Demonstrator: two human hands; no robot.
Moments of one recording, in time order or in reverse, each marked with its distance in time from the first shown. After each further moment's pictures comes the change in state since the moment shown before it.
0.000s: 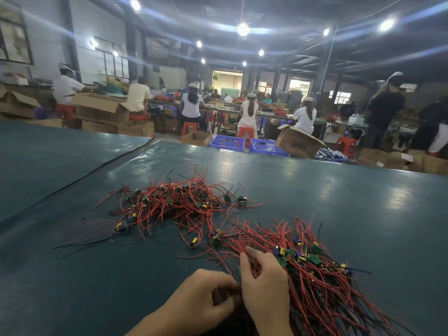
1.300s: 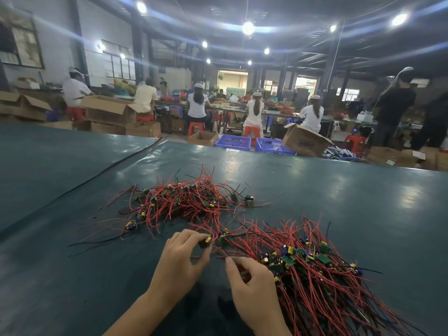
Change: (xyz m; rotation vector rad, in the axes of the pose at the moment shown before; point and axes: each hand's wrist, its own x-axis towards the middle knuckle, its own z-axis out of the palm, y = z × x) left_hand 0.004 -0.037 -0.028 0.460 0.580 -0.003; right_hand -0.010 -0.011 0.015 0.173 -0.275 -0.022
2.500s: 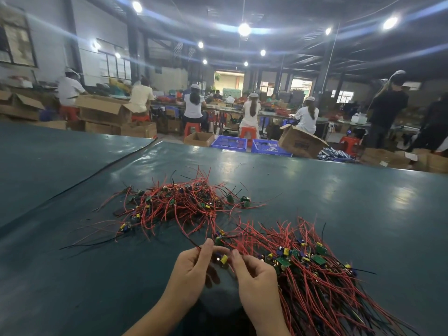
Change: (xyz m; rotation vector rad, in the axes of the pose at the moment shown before) left_hand 0.001 0.049 0.000 -0.954 -0.157 -0.554; right_hand 0.002 -0.008 -0.004 0.364 0.055 0.109
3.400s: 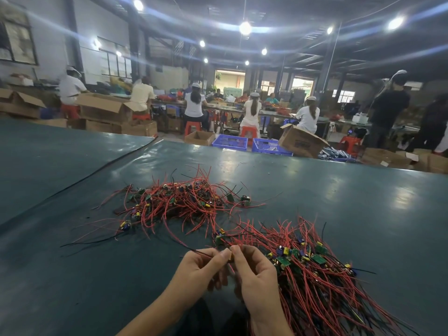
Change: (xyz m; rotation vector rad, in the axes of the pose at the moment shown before) left_hand -0.003 0.005 -0.001 0.036 -0.176 -0.017; right_hand 0.002 -0.007 0.001 0.280 0.031 0.059
